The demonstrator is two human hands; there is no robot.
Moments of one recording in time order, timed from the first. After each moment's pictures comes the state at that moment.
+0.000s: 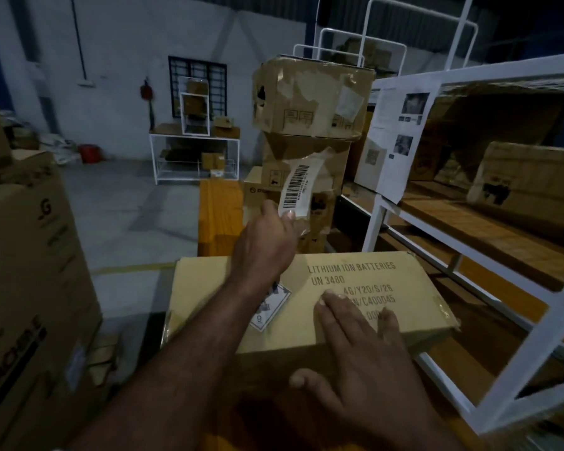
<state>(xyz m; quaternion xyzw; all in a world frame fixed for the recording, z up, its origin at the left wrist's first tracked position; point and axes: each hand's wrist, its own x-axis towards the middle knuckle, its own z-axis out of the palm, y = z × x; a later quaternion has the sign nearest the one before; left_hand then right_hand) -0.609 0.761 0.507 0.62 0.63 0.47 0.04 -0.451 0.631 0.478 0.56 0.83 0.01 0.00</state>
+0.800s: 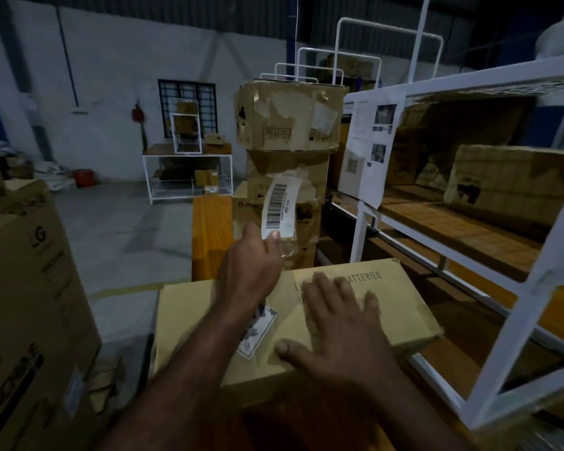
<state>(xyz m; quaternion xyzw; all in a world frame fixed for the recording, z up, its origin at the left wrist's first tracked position) -0.598 0.730 0.506 0.61 0.63 0.48 0.04 -0.438 0.661 0.468 0.55 0.82 0.03 -0.12</state>
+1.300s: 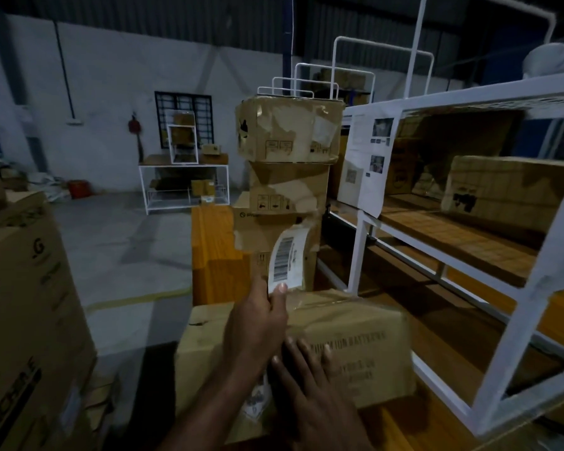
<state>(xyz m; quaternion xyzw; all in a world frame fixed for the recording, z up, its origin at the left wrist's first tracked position) -0.604 0.696 0.450 0.61 0.60 0.50 0.13 -0.466 0.661 0.350 0.44 0.88 0.11 -0.14</state>
